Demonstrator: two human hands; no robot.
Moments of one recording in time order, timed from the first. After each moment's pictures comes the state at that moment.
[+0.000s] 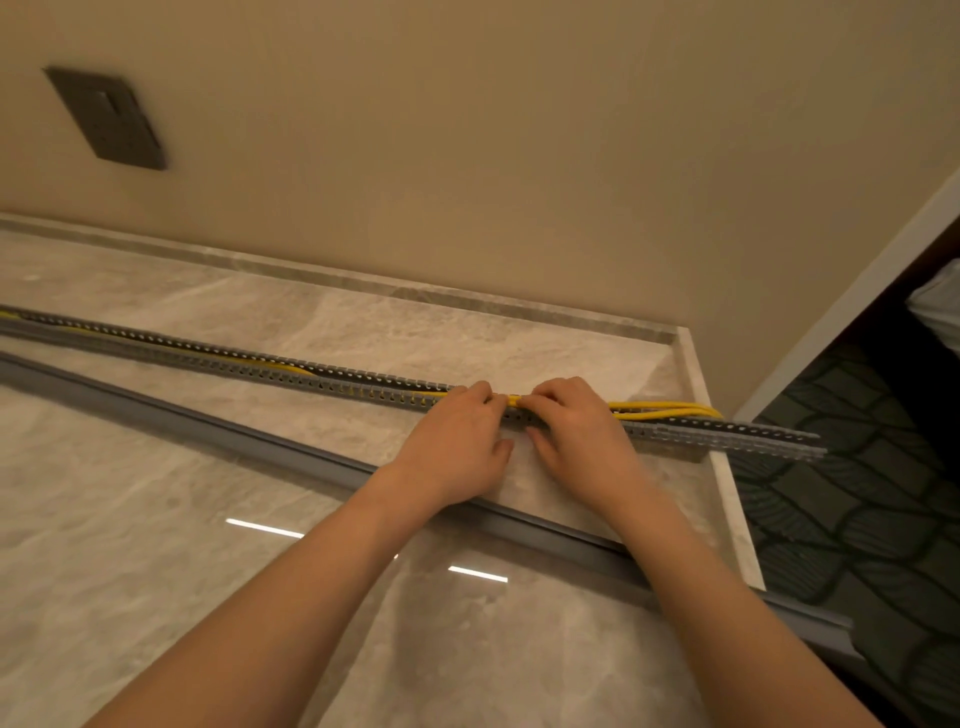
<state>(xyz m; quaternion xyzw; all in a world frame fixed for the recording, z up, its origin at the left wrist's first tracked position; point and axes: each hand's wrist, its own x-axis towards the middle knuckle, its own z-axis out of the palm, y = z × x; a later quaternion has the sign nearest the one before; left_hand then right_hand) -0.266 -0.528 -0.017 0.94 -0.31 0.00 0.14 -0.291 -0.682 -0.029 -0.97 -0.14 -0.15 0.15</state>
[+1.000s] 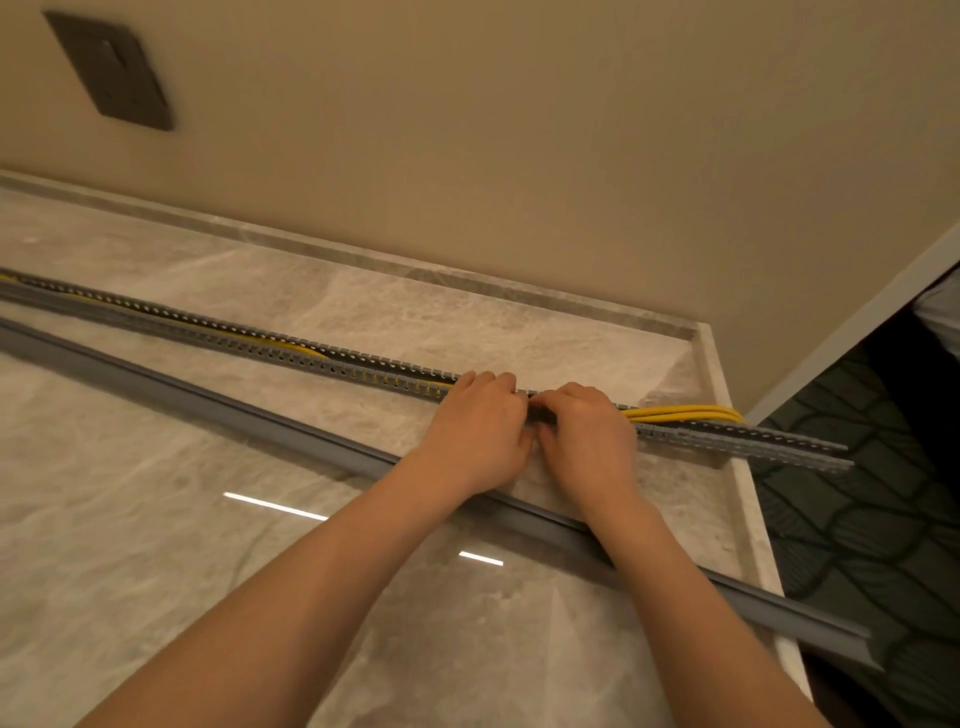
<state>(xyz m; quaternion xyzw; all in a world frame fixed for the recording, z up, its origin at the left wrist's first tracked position) -0.263 -0.532 -0.016 0.94 -0.31 0.03 0.11 -0.291 -0.654 -0.032 -0.98 0.02 -0.13 0.13</state>
